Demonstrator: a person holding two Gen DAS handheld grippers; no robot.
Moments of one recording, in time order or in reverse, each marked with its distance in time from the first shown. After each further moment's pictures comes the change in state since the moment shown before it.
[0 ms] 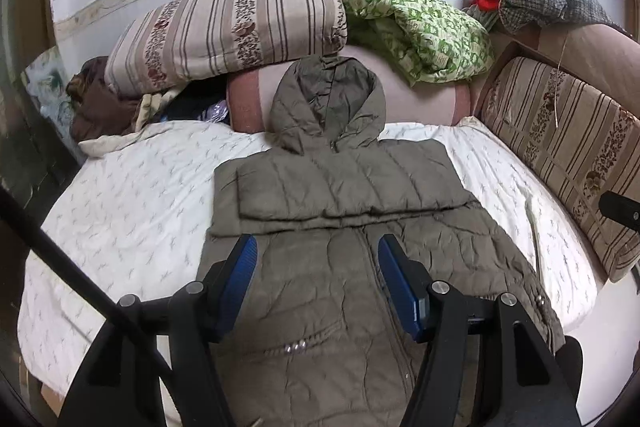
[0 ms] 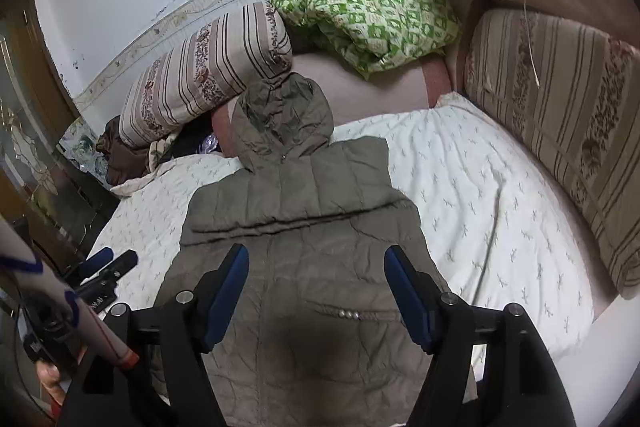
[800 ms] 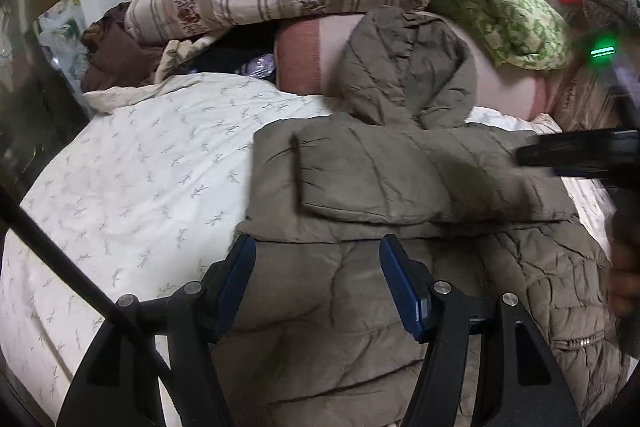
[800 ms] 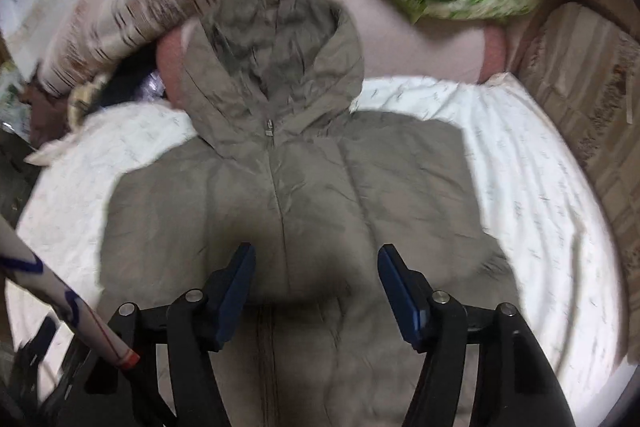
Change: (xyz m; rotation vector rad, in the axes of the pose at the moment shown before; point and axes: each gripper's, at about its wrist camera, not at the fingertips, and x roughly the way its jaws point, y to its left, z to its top) left arm 0.144 0.085 -0.016 -0.101 0.069 0.108; right arm 0.299 0.081 0.067 -0.098 0.261 -0.195
